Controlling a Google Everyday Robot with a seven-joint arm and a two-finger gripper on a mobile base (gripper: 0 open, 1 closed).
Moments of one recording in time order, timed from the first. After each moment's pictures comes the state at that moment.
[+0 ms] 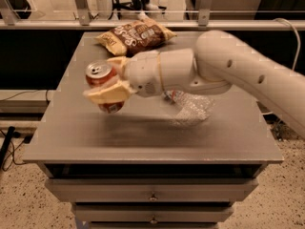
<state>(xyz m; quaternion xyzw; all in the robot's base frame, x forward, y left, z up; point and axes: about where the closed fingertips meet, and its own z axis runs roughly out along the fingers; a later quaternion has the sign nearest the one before) 0.503 0.109 0.939 -0.56 0.54 0.39 0.50</state>
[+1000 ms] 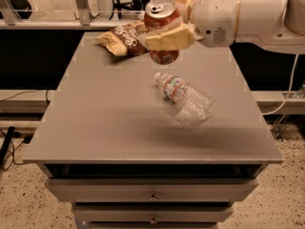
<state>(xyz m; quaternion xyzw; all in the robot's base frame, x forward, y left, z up) 0.535 -0.021 1.054 -0.53 0.55 0.28 0.58</state>
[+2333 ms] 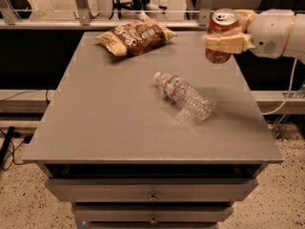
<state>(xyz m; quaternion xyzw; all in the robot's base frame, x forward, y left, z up) 0.605 -0.171 1.009 -0.45 0.60 0.22 0.62</state>
